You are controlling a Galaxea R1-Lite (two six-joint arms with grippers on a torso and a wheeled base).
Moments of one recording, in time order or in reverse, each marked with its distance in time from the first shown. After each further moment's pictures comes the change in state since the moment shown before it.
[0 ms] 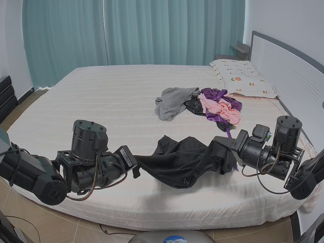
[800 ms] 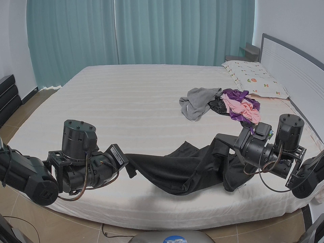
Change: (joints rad) left arm 0.031 -0.050 0.043 -0.002 -0.002 -0.059; right arm -0.012 -0.013 -0.003 0.000 0.000 0.000
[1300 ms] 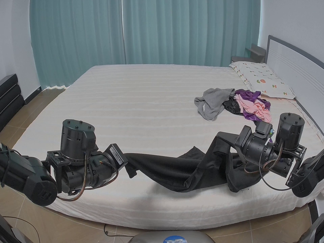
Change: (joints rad) left arm -0.001 -0.010 0.003 0.001 0.000 0.000; right arm -0.010 0.001 -0.006 -0.002 -0.003 0.003
